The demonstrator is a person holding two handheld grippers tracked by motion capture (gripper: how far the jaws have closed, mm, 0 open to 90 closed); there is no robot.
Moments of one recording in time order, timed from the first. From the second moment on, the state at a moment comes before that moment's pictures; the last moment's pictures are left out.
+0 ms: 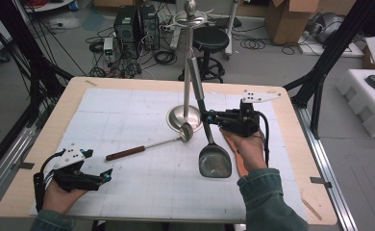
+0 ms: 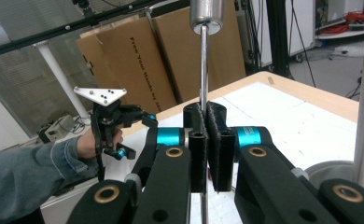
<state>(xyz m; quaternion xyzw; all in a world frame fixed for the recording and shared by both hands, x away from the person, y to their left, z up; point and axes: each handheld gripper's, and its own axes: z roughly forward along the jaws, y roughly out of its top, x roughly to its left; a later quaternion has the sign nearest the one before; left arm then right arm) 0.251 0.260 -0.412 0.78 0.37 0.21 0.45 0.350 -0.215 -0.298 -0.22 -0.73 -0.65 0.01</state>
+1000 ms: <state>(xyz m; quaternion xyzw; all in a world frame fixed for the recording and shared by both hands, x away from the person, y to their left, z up) 0.249 0.263 -0.412 0.78 0.38 0.21 0.45 0.367 -0.204 -0.281 -0.20 -0.72 -0.67 0.01</state>
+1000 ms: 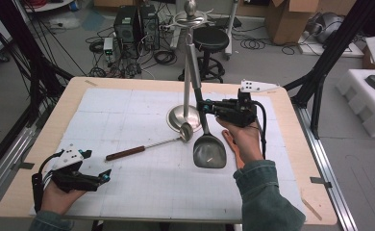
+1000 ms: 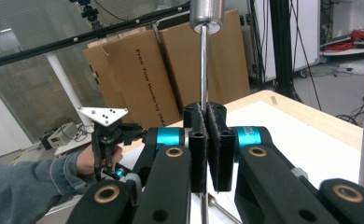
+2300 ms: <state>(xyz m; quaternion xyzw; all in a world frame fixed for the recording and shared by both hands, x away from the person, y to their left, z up) 0.252 0.261 -0.413 0.78 0.37 0.20 0.45 0.404 -0.193 -0.295 -0.24 -0.72 -0.65 -0.02</state>
